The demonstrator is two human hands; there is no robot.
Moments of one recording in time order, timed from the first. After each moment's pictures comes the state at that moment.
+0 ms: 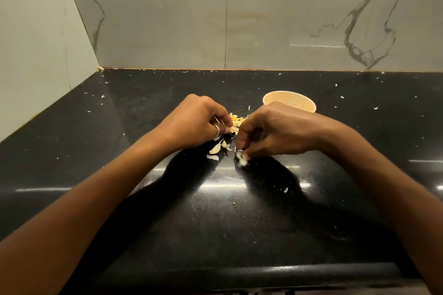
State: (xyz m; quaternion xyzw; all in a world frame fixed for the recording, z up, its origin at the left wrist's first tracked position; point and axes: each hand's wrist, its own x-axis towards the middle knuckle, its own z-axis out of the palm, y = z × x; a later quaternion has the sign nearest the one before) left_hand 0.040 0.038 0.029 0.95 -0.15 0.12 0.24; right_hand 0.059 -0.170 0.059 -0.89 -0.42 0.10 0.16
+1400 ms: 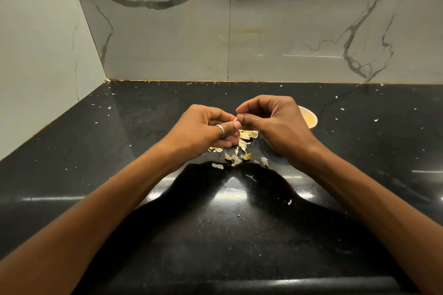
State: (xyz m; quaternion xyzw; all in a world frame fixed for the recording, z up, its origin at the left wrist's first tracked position) left_hand 0.022 0.027 0.036 0.78 -0.06 0.02 0.63; right_hand 0.063 -0.148 0.037 -0.78 -0.25 -0.08 0.57
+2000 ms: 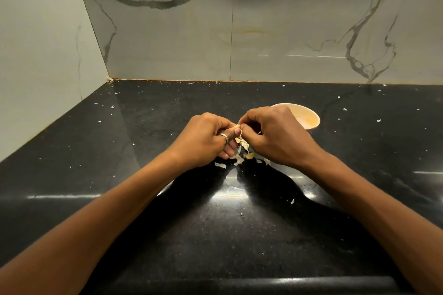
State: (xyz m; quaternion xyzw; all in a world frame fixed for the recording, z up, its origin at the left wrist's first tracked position) left_hand 0.025 0.028 0.022 0.88 -0.11 0.07 0.47; right_hand 0.064 -0.148 0.029 -0.86 -0.37 -0.21 0.29
